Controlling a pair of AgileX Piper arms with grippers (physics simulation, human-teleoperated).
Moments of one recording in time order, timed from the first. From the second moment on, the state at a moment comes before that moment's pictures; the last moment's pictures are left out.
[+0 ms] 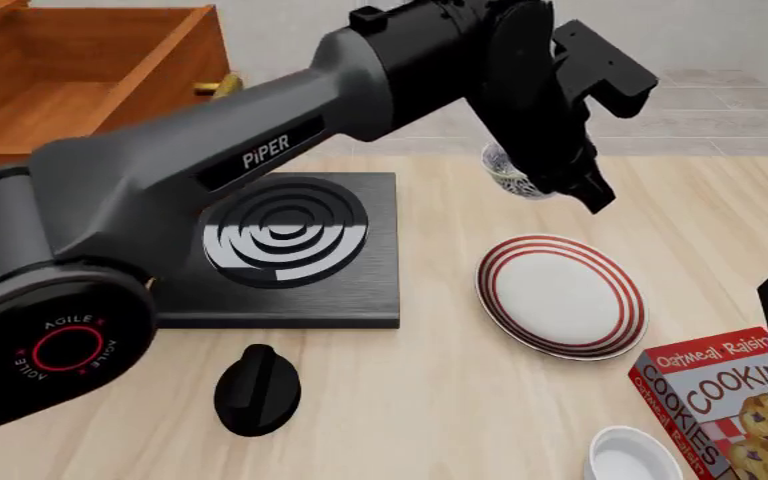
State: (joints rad) left arm -0.94 2.19 -2.22 0.94 0.27; right arm 0.04 0.00 -0.04 -0.03 -0.02
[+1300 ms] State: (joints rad) left arm -1.01 2.27 -2.02 0.72 0.09; right arm 0.04 0.00 -0.04 -0.02 -0.02
